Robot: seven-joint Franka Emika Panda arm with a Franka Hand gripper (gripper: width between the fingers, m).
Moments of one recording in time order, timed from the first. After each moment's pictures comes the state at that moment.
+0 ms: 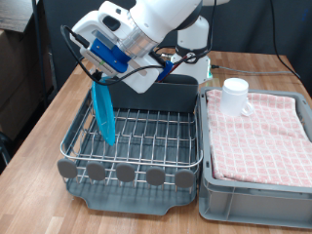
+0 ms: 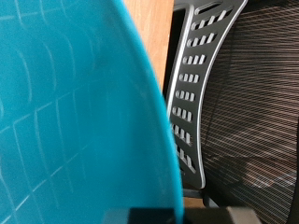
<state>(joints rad) 0.27 0.11 -0.51 -2.23 -1.00 2.31 1.12</state>
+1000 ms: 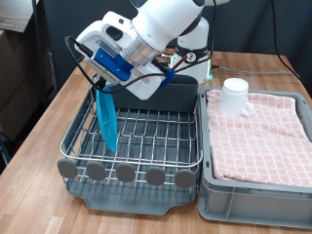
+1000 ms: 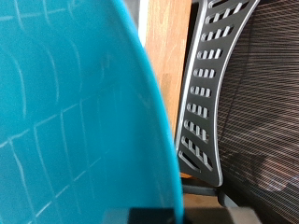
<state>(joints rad) 0.27 0.13 -0.51 -2.25 -1.00 2.33 1.16</state>
